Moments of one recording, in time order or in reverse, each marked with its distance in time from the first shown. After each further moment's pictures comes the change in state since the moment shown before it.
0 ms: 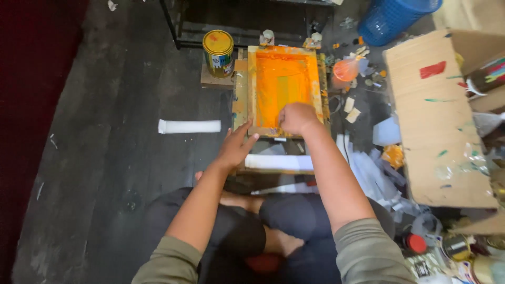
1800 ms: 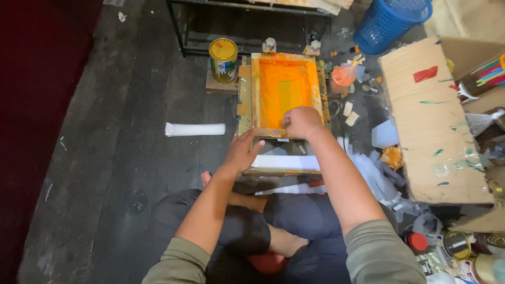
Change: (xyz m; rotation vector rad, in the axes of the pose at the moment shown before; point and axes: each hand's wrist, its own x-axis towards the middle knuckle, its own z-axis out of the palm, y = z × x) left_hand -0.018 0.007 0.004 0.127 -0.024 0.025; right_hand -0.035 -0.008 -0.019 0.075 0.084 -0.087
